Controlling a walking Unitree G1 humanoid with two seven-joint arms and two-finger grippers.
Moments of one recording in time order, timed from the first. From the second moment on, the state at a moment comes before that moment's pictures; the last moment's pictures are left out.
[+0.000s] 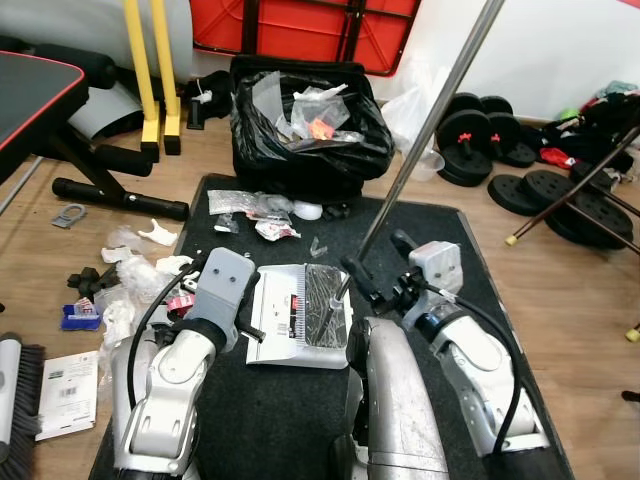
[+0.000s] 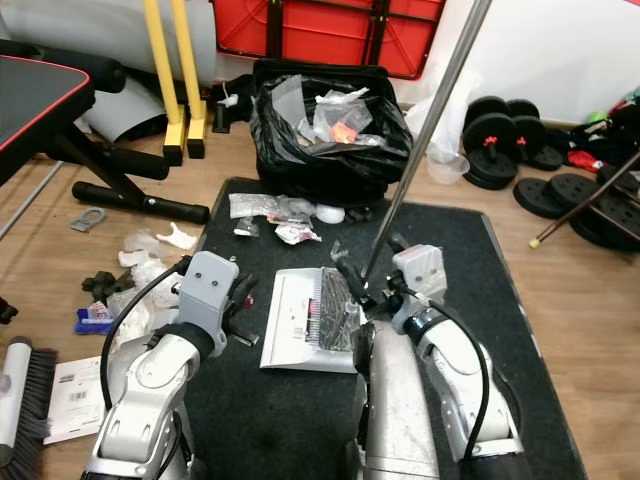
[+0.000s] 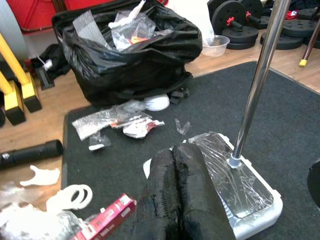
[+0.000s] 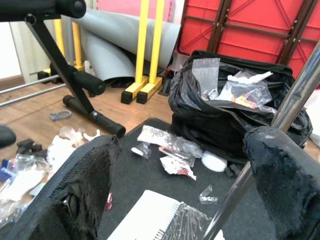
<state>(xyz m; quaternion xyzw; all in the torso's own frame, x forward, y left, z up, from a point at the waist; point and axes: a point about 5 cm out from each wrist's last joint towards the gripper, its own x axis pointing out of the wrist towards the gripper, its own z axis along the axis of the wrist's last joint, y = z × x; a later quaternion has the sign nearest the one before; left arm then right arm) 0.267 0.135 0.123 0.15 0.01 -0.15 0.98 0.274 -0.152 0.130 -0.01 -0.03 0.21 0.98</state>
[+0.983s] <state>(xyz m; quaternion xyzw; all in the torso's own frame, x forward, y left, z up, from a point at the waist) 0.282 0.136 0.127 0.16 -0.02 -0.13 0.98 0.279 -0.153 0.133 0.01 -0.03 0.20 0.98</state>
